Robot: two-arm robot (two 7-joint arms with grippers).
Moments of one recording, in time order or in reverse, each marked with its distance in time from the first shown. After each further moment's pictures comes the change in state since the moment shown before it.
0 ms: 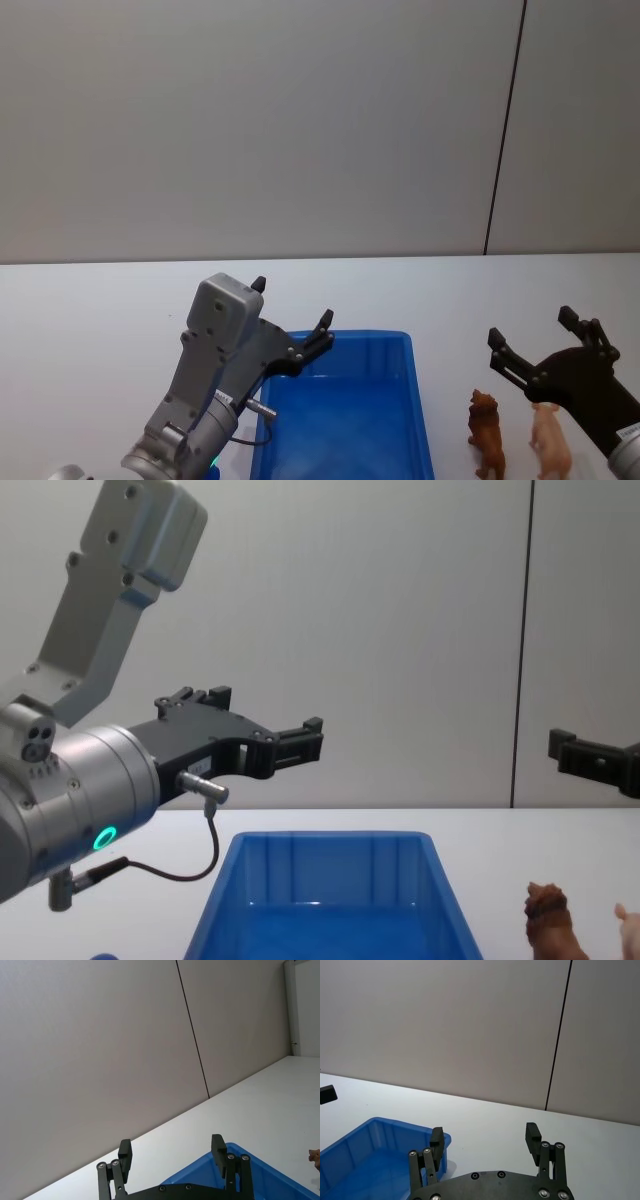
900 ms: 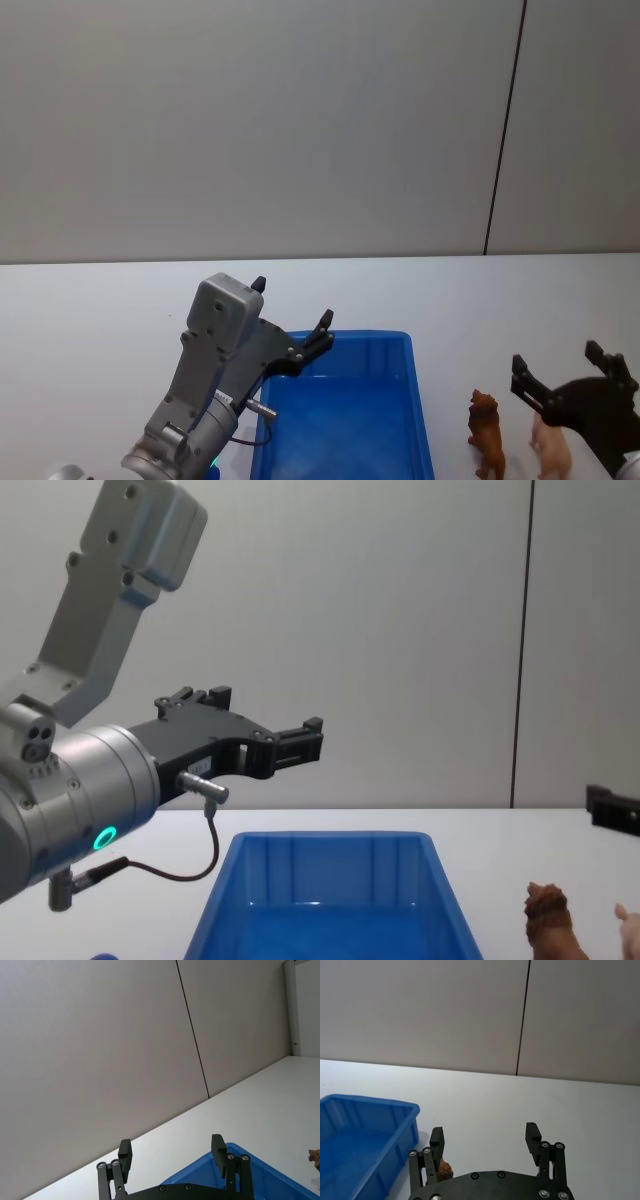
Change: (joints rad) left arm 0.000 0.000 0.000 0.000 0.000 0.000 0.000; right arm -0.042 -0.021 -0.002 -0.019 -0.018 0.111 -0.149
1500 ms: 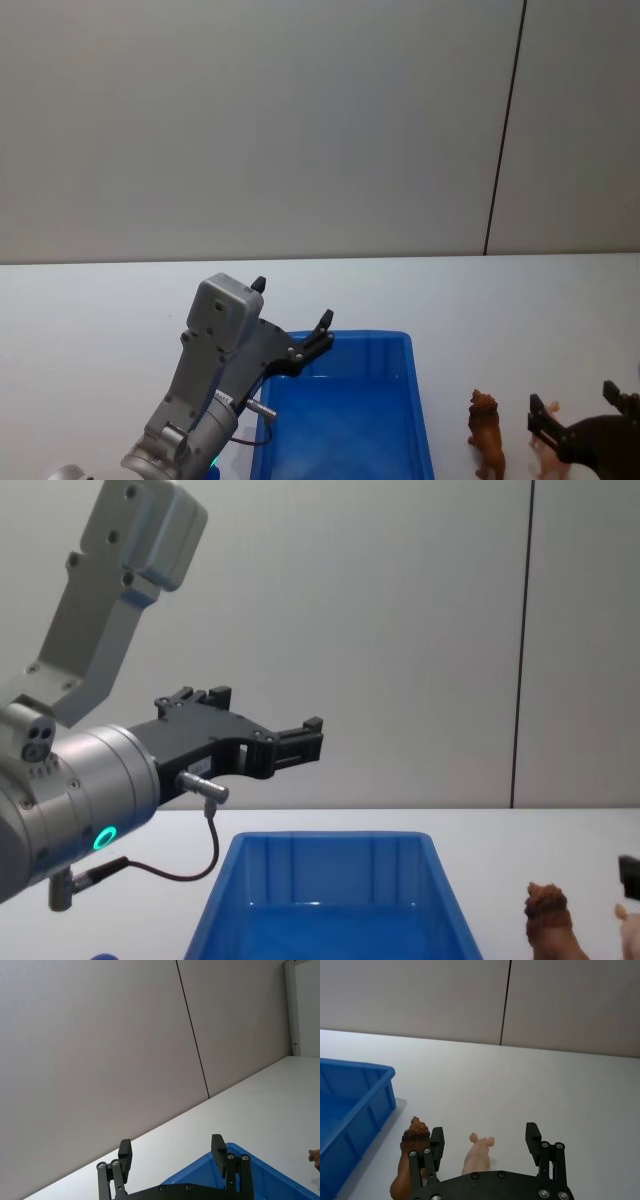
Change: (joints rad) left arm 0.000 0.000 0.000 0.000 0.000 0.000 0.000; right arm -0.042 0.003 0.005 0.025 -0.028 0.039 -0.049
